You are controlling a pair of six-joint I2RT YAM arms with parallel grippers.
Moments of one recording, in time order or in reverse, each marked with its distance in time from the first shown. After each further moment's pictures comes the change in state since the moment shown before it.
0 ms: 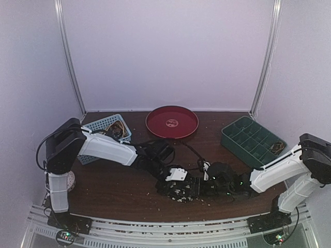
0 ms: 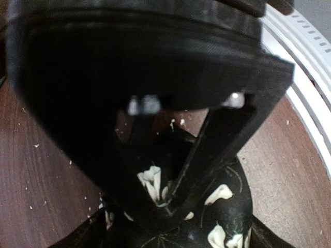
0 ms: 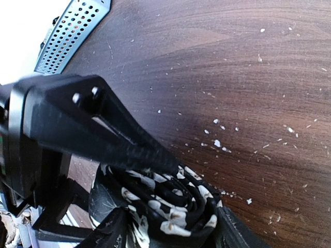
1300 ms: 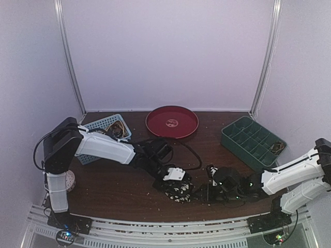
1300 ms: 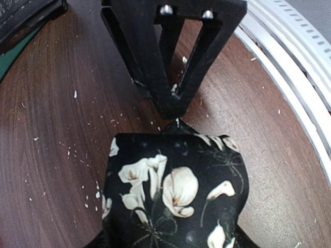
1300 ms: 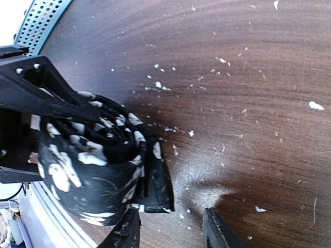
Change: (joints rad) left arm 0.010 -0.025 -0.005 -0.055 -0.002 0.042; right arm 0.045 -0.180 -0.052 -0.278 0.029 0.073
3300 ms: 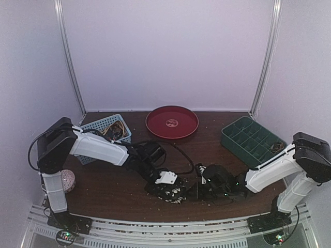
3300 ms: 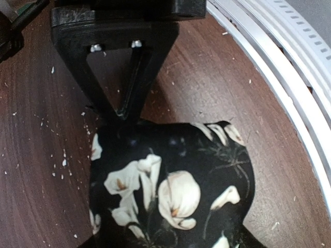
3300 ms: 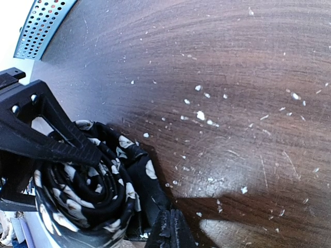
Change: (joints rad) left arm 0.022 -0.063 -0.108 -0.029 0.014 0.022; right arm -0.047 0.247 0.084 0.202 -0.074 -0.058
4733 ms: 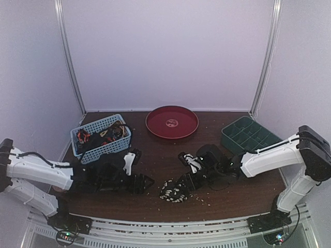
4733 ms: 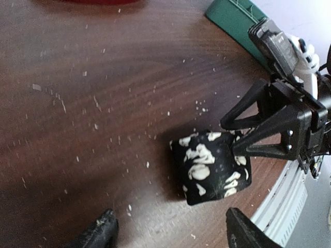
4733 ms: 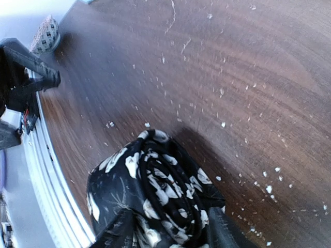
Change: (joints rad) left arm -0.137 -0.671 -0.588 0.389 -0.695 -1.579; right arm -0.104 0.005 0.249 -0.250 -0.267 -0.492
